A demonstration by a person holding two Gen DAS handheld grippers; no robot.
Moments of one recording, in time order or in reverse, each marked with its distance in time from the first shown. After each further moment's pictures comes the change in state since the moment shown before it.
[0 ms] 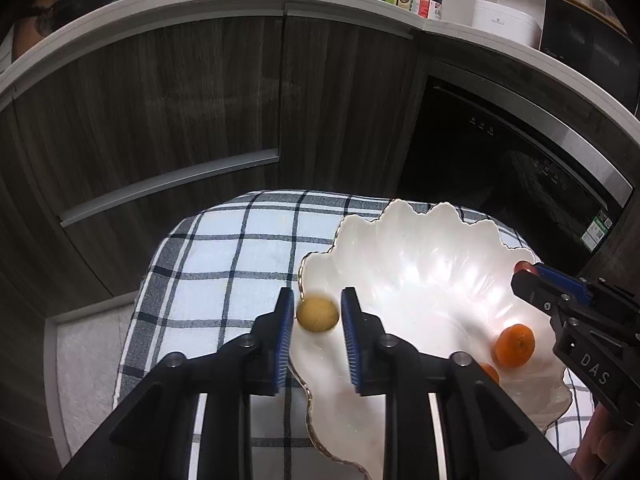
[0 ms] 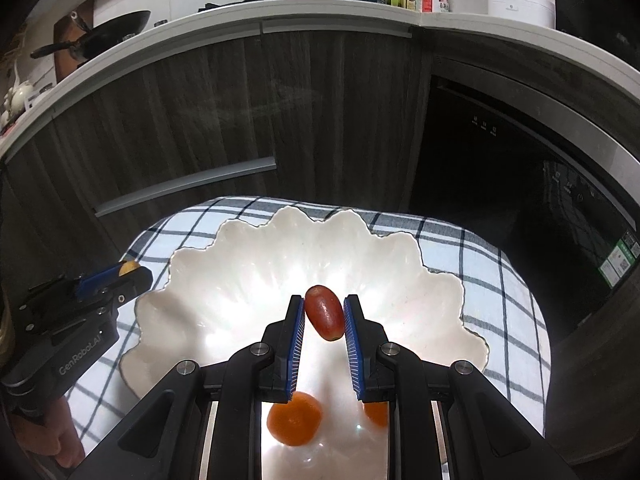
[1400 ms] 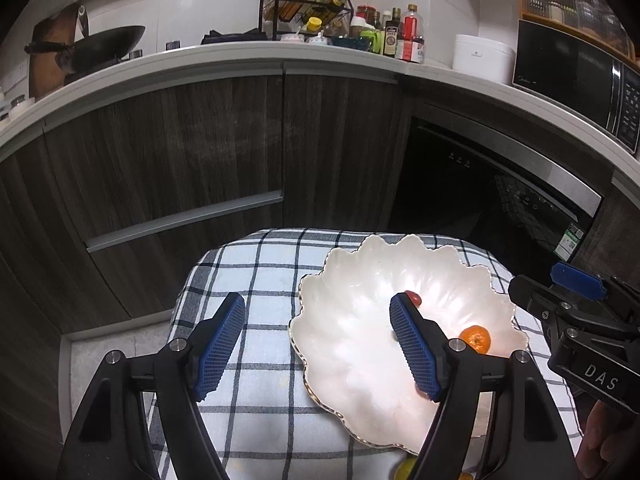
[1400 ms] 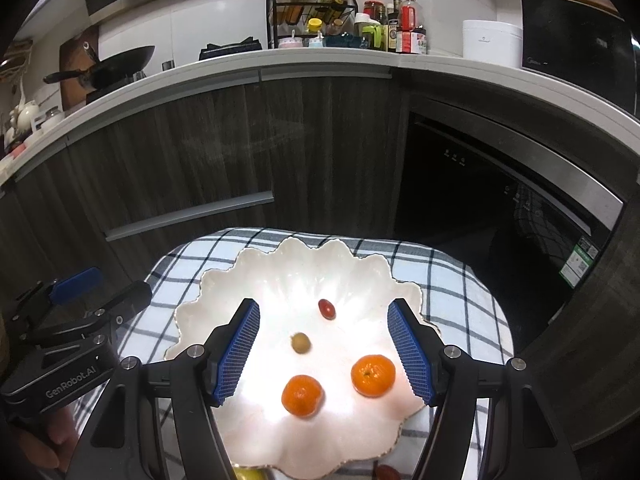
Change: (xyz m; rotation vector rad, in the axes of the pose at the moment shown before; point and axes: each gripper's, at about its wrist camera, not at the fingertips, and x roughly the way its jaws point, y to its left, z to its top) left arm -0.093 -0.012 -0.004 0.031 -0.136 0.015; right arm -0.088 0.002 -0.004 0.027 -0.111 -0.033
